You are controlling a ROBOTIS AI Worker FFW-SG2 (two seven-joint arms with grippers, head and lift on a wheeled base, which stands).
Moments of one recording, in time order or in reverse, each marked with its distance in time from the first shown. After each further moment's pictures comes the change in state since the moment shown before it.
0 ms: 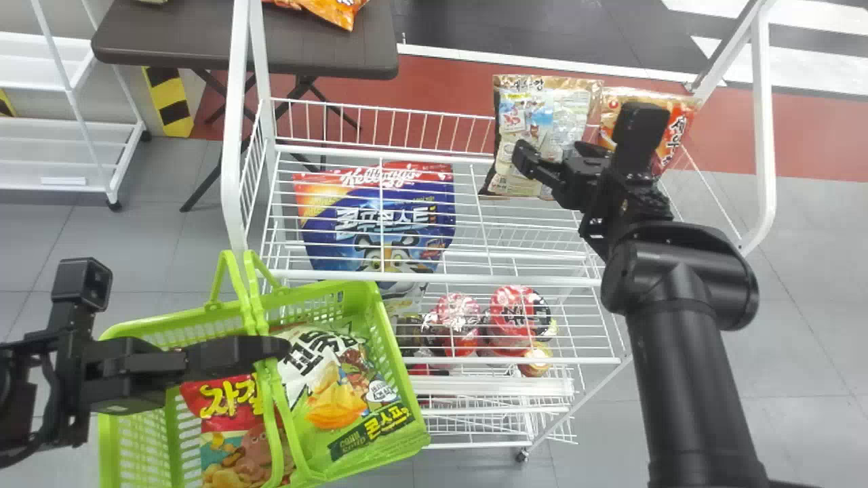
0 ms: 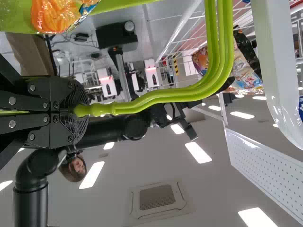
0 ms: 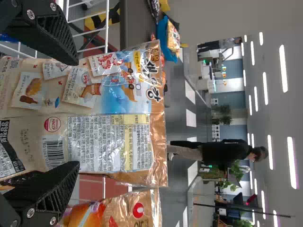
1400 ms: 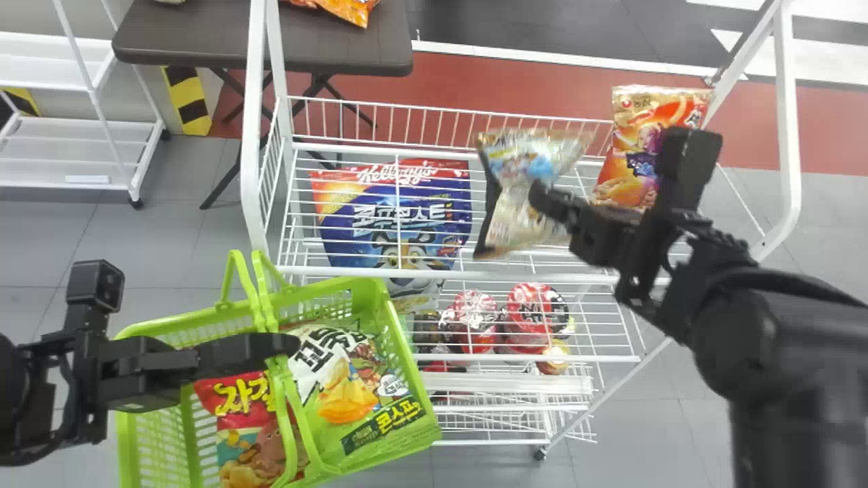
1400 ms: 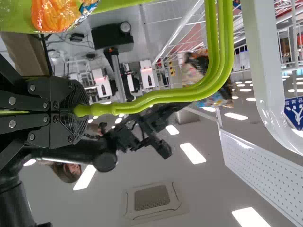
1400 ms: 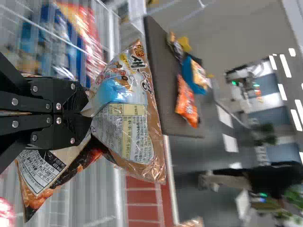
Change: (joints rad) left arm 0.015 0.004 0.028 0.000 0.003 -0.003 0.000; right arm 0.427 0.005 0.003 -0.884 -0.279 0.777 0.020
